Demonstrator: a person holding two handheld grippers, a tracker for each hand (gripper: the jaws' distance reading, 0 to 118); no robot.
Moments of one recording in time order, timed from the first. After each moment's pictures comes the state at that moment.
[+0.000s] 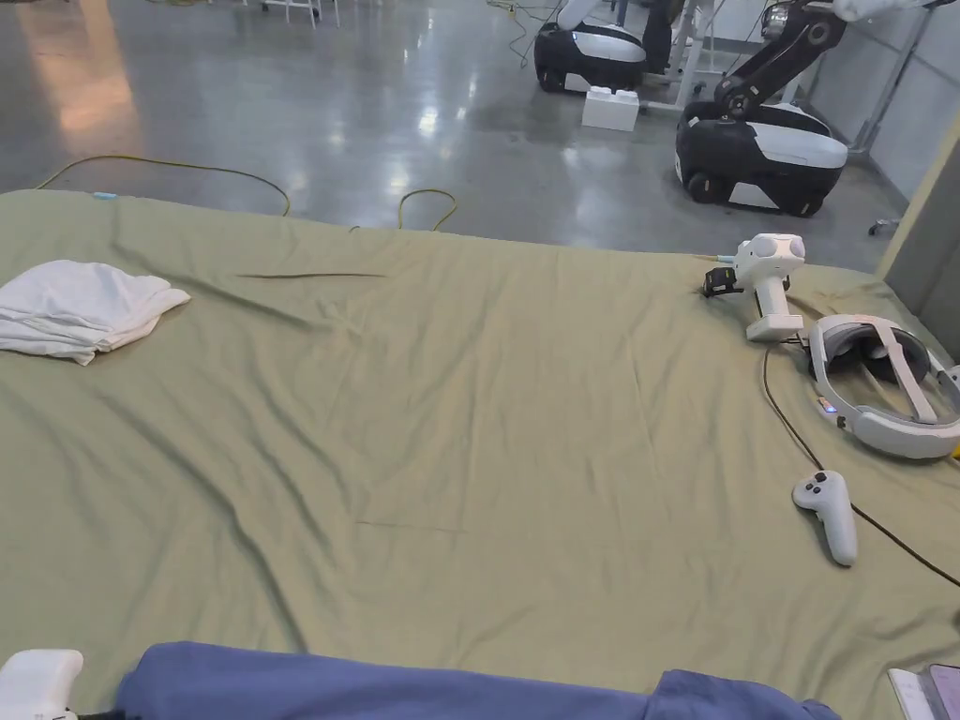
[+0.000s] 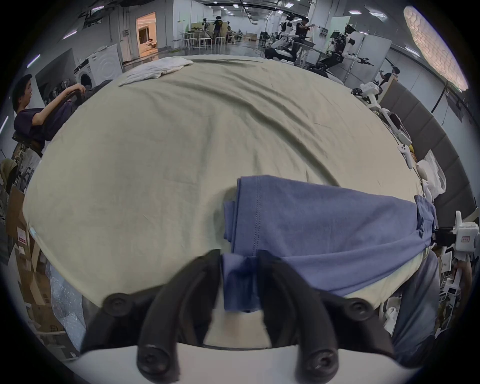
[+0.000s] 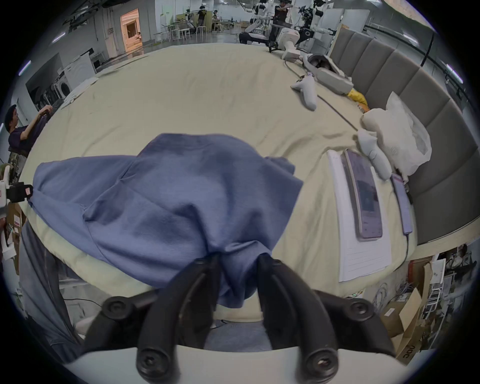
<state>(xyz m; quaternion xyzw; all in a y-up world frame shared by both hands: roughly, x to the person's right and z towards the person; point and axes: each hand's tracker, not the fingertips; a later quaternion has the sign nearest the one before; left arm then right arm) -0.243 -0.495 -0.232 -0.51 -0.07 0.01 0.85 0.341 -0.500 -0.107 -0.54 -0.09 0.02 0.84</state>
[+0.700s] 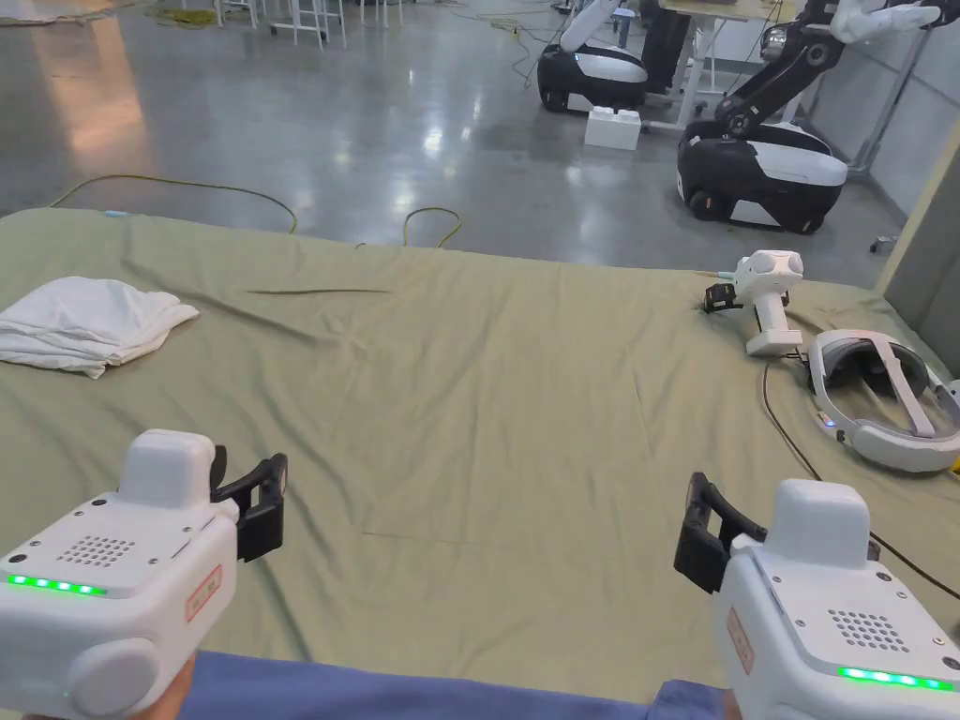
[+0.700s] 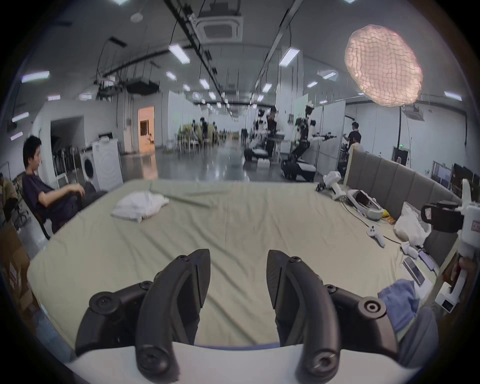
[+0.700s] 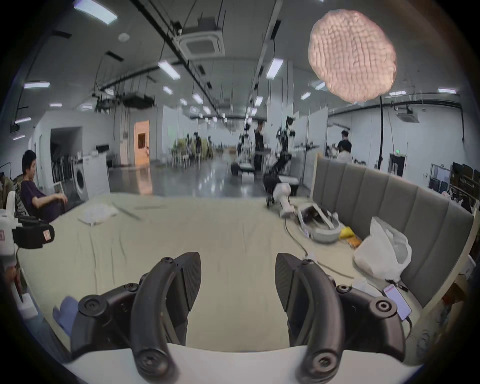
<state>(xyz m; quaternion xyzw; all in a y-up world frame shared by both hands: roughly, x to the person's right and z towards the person) -0.137 -0.367 -0.258 -0.17 -0.09 -0.01 0.98 0.234 -0.356 -0.180 -0.11 -0.11 0.01 0.99</state>
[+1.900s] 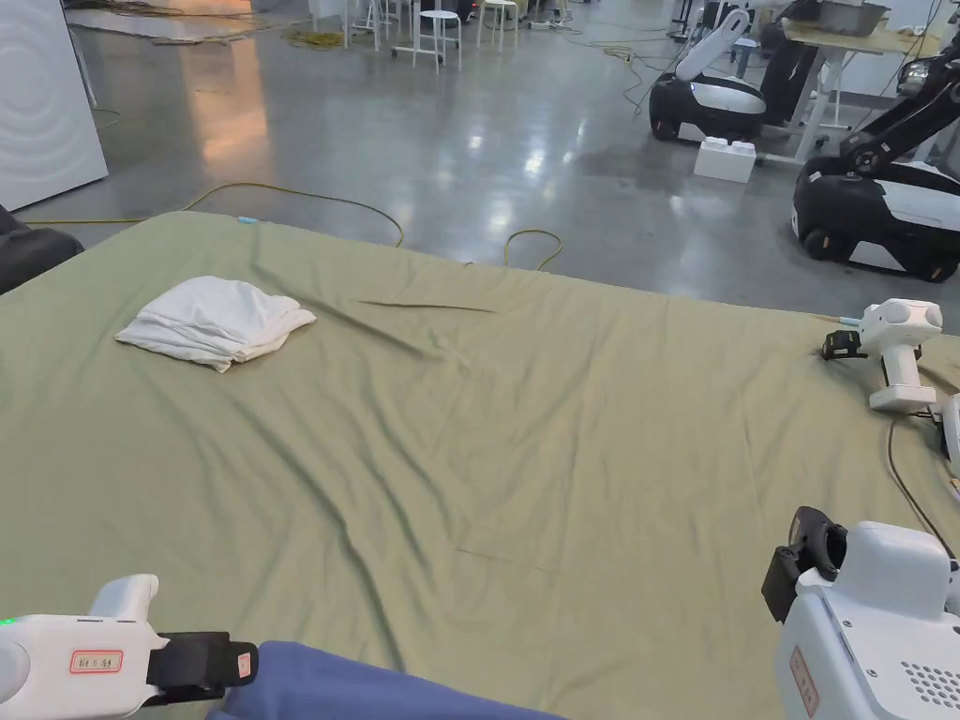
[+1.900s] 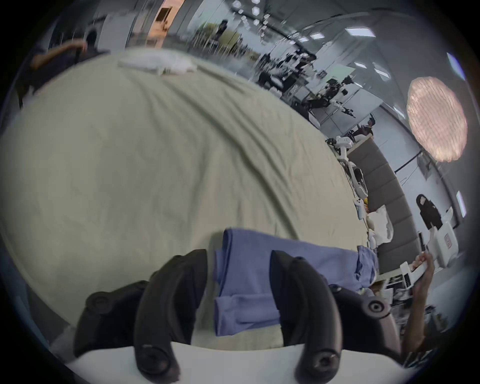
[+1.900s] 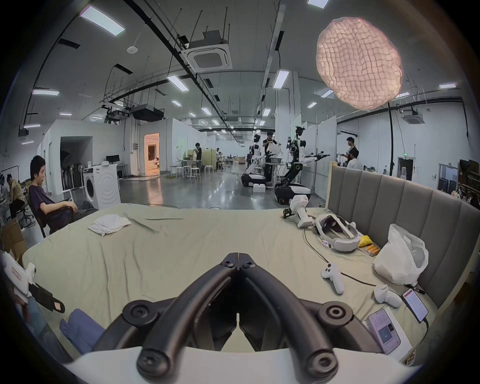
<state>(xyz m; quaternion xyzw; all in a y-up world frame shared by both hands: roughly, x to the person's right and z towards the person) -0.341 -0.530 -0.282 -0.50 -0.16 0.23 0.82 0.207 -0.370 -0.204 -0.11 -0.08 0.00 0.99</state>
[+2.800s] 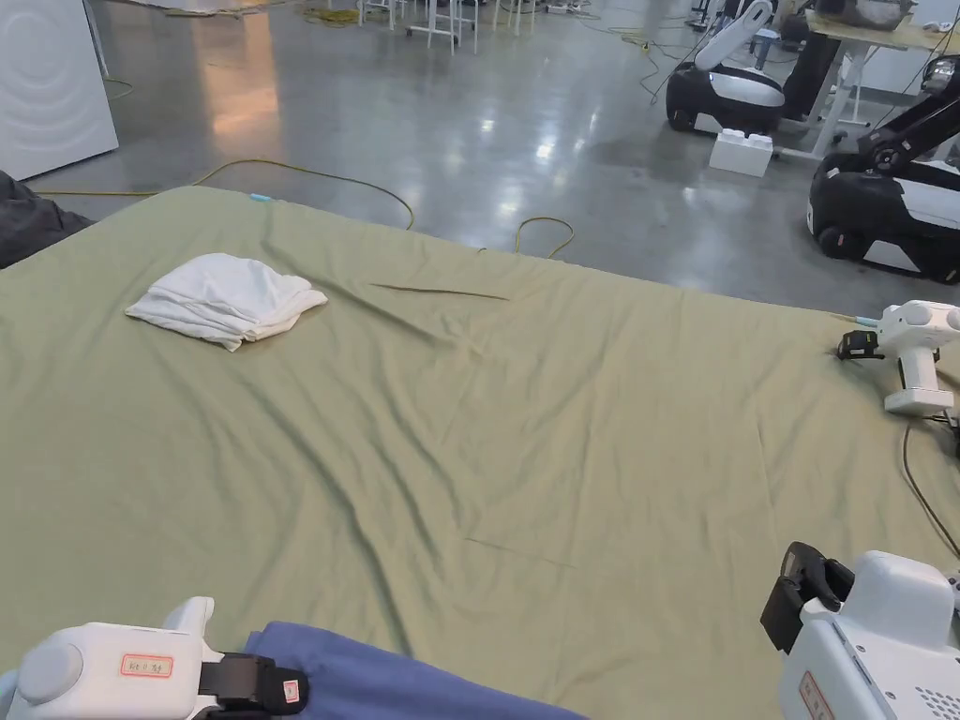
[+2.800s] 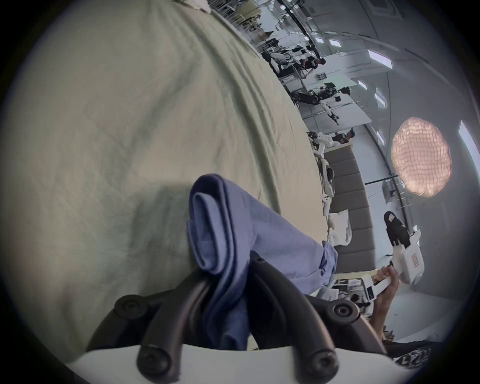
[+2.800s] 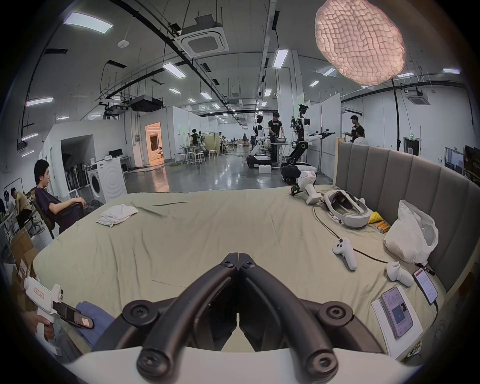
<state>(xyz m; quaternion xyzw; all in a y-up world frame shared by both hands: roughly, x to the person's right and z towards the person) -0.294 -0.540 -0.272 -0.52 -0.23 0.33 0.75 0.206 -0.385 -0.205 -0.17 -0.06 -0.04 0.98</state>
